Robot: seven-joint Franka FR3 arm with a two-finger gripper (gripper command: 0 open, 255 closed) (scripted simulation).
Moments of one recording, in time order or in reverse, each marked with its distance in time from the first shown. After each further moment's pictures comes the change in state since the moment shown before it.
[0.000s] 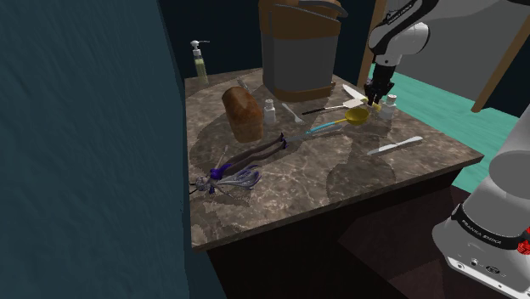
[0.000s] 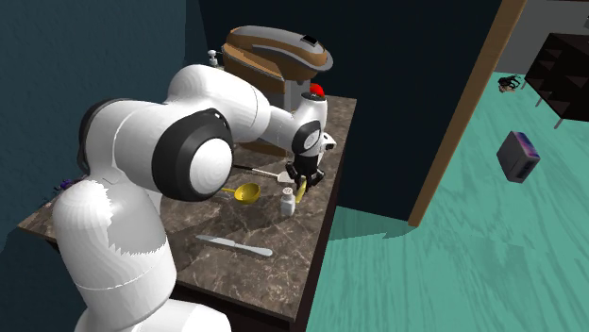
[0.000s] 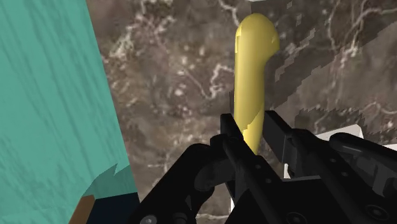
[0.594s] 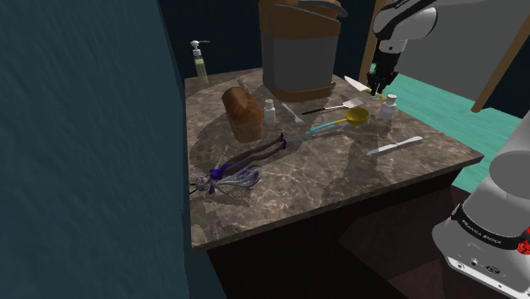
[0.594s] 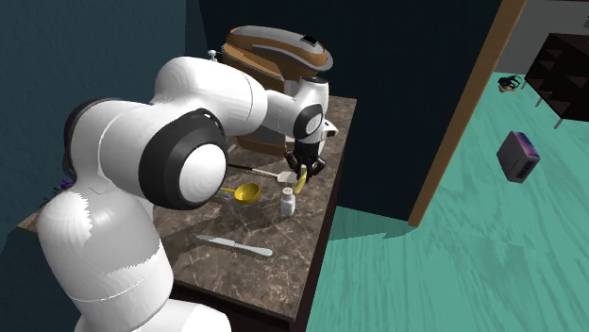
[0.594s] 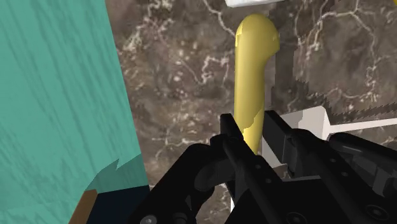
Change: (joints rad) arm 0.005 -0.063 -0.007 0.050 -0.035 -0.106 0.027
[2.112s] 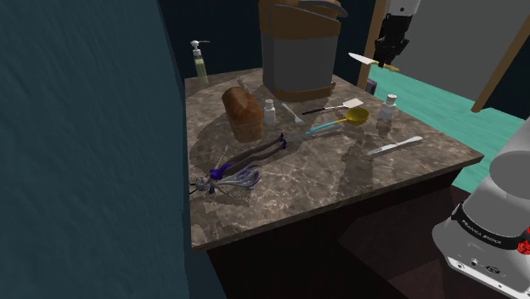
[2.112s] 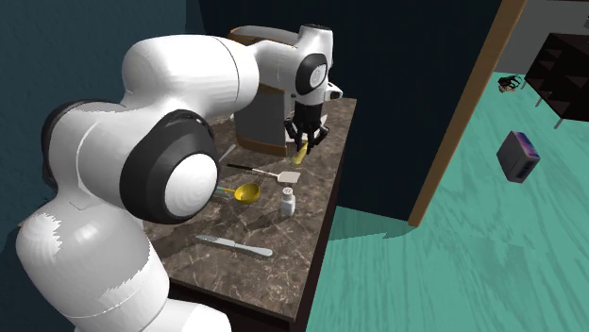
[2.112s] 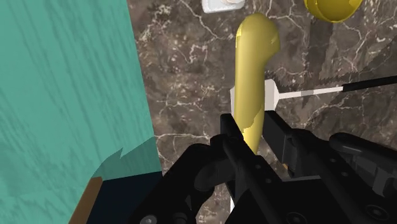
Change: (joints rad) arm 0.004 -0.081 -0.003 0.217 -0.043 -0.290 0.042
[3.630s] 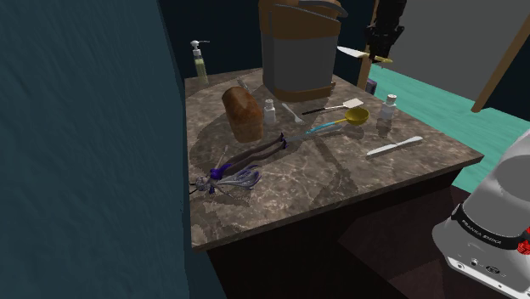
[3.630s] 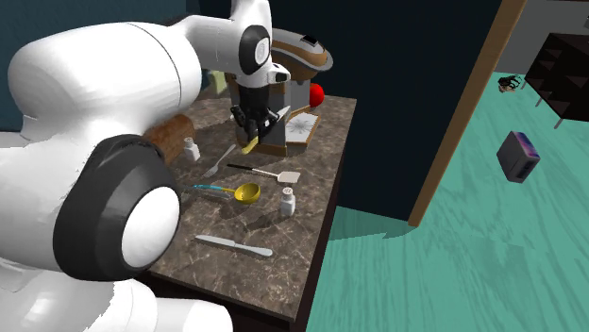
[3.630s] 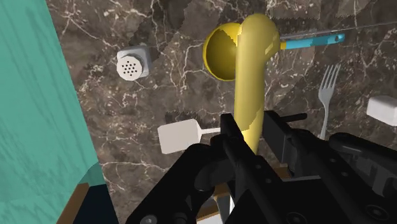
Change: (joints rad) arm 0.107 -0.277 0.146 -0.150 -0.064 -0.103 0.275
